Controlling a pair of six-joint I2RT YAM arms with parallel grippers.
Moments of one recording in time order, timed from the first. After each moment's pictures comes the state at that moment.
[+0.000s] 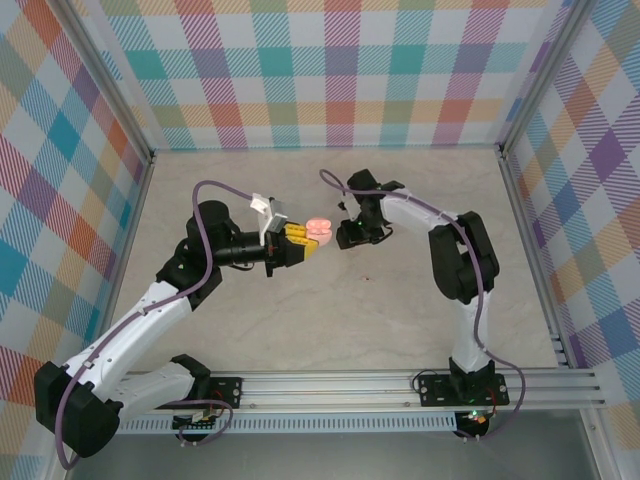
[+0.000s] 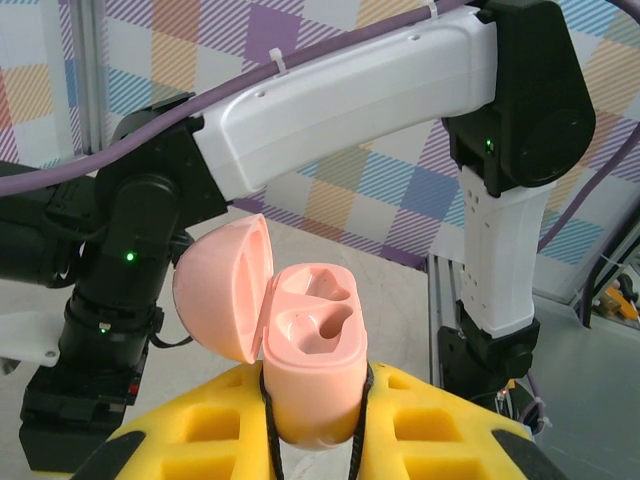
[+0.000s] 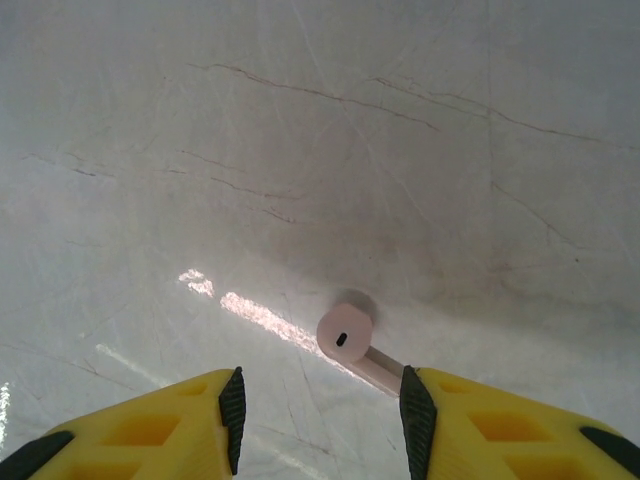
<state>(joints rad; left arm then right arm) -0.53 1.03 0.87 -0.01 0.82 -0.10 0.52 2.08 1.58 -0.83 -0.23 0.12</state>
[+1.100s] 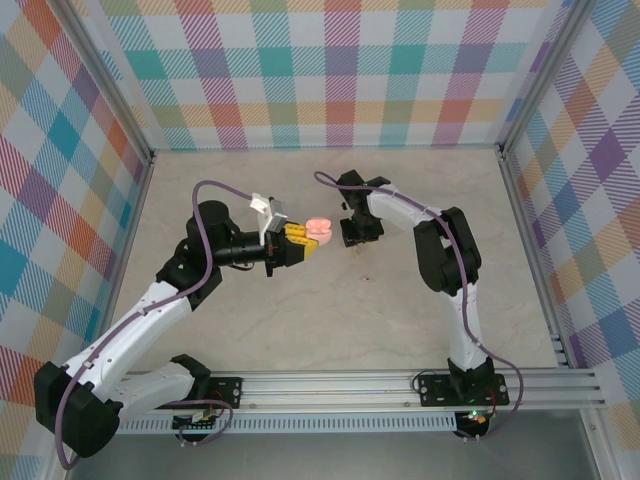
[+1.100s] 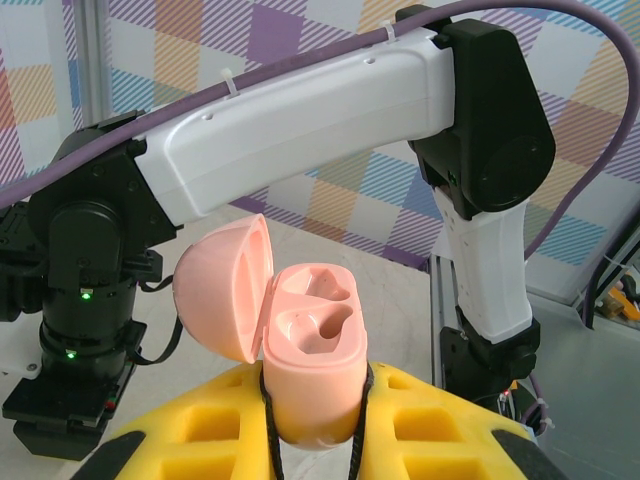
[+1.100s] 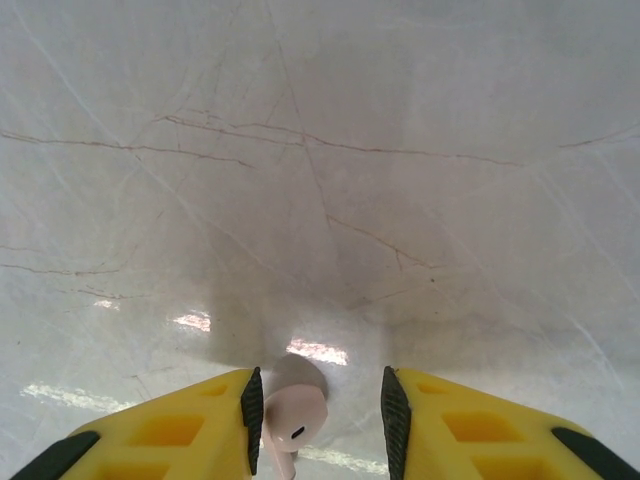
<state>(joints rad) -0.53 1.03 0.87 -0.01 0.82 -0.10 0.54 2.20 1.73 -0.96 0.00 0.25</state>
